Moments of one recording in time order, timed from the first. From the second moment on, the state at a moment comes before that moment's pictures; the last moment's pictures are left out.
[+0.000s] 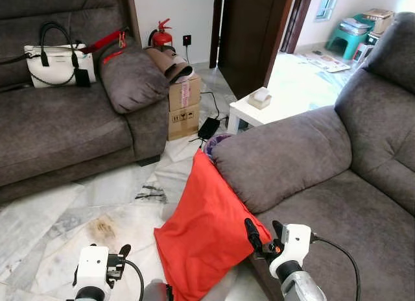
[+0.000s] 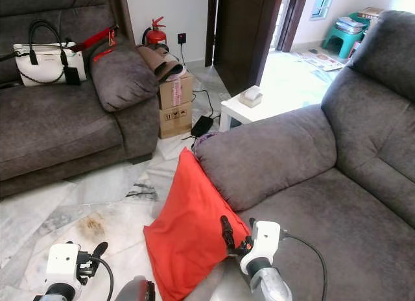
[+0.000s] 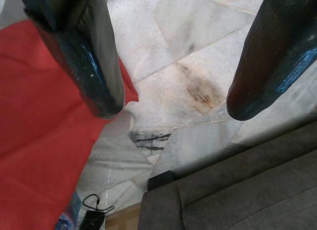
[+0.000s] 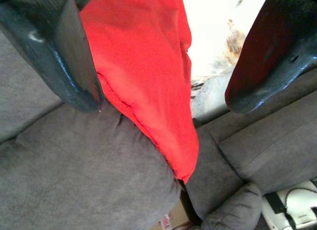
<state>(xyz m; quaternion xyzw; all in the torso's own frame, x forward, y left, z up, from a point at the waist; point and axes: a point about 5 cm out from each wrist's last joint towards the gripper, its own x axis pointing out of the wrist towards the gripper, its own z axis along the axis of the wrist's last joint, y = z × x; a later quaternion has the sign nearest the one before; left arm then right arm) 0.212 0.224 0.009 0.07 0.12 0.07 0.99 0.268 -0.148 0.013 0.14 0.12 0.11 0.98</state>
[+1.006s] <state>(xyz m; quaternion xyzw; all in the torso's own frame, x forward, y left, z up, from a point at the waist) 0.215 0.222 0.015 0.07 0.11 0.06 0.99 0.268 -0.146 0.013 0.13 0.12 0.11 0.98</state>
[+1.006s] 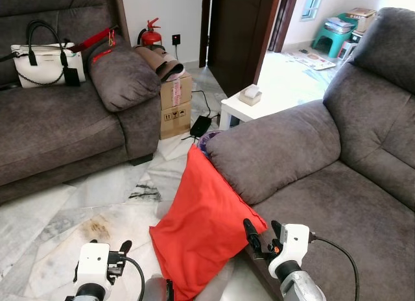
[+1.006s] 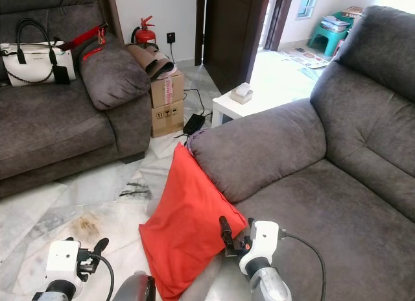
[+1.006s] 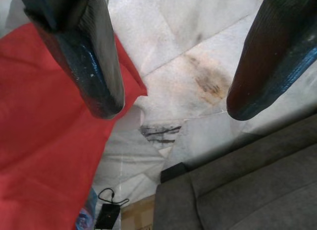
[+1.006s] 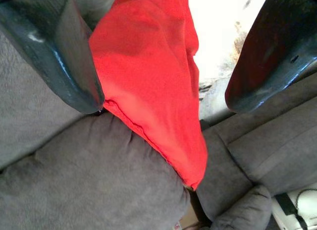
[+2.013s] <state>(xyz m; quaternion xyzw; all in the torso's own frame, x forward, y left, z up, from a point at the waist) 0.213 0.222 0.014 0.07 0.12 0.06 0.99 0.266 -0.140 0.012 0.13 0.12 0.13 0.98</state>
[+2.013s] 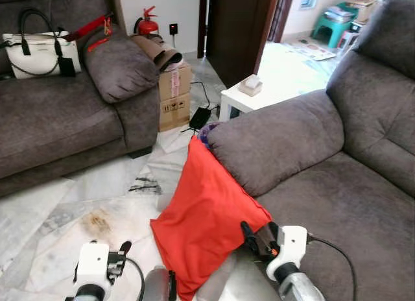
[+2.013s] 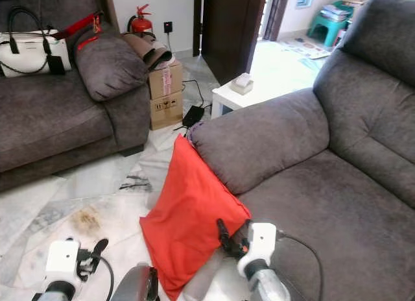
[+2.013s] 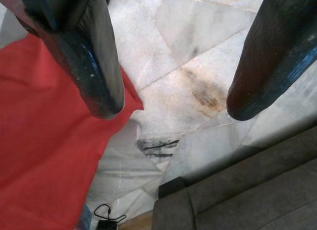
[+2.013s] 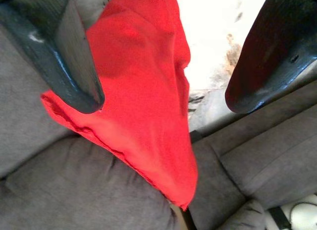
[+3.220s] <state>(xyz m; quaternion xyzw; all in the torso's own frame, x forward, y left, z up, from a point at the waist) 0.221 0.223 0.017 0.08 0.11 0.05 0.99 0.275 -0.148 0.016 0.12 0.11 0.08 0.98</state>
